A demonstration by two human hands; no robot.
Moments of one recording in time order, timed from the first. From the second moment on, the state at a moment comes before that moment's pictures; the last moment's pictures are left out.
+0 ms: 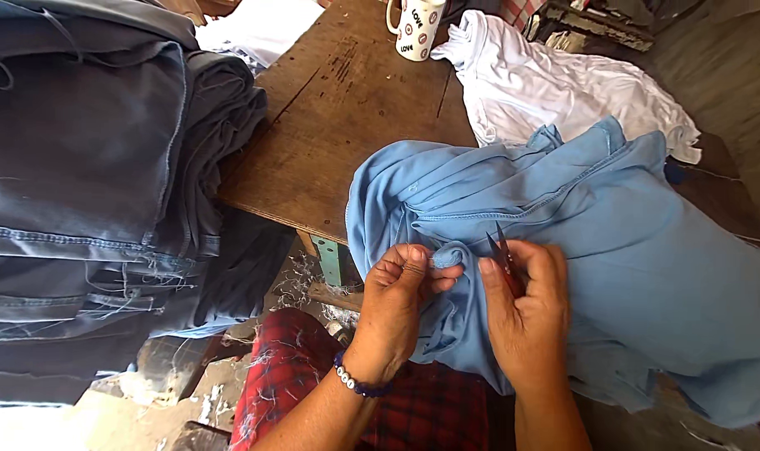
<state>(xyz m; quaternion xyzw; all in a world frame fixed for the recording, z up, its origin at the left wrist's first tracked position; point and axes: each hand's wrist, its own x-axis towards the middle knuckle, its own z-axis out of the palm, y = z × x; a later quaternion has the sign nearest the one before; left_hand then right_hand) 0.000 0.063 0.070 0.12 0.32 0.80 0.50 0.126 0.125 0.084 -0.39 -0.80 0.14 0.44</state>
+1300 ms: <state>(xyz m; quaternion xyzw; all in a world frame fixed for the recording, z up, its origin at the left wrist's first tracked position) -0.001 0.076 0.055 0.39 0.42 0.78 0.23 0.140 0.112 0.072 -0.30 -0.70 0.40 0.52</state>
